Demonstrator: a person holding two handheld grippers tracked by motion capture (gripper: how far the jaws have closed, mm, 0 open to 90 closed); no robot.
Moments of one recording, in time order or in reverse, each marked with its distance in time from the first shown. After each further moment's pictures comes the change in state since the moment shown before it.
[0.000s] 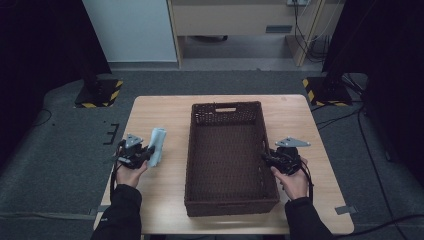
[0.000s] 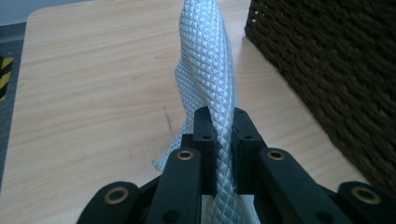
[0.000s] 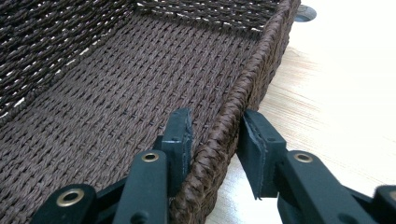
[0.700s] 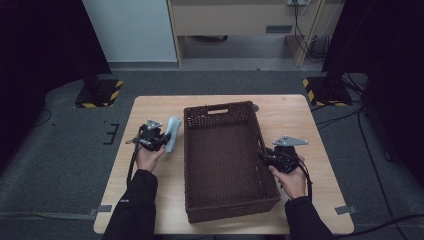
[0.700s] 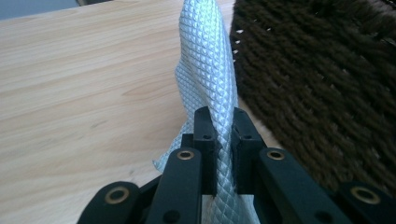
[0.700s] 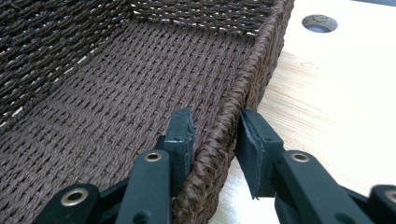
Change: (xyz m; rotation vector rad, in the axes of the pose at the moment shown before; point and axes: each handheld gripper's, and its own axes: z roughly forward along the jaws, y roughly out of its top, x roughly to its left) left arm -0.016 0.037 0.074 0.041 -0.038 0.031; right arm 0.001 0.003 0.007 -0.016 0.060 -0.019
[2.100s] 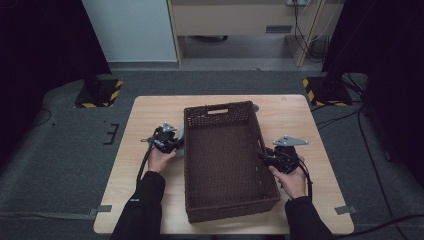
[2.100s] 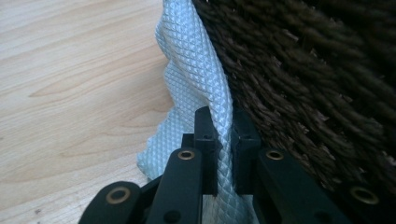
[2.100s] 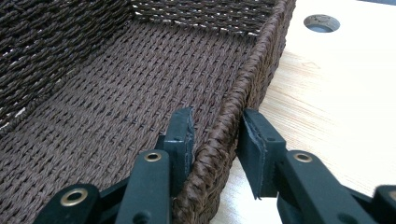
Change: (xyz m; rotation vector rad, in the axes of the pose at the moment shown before) left arm -0.014 -0.006 0.030 0.052 -0.108 0.061; right arm -0.001 0.000 0.000 -0.007 0.006 0.002
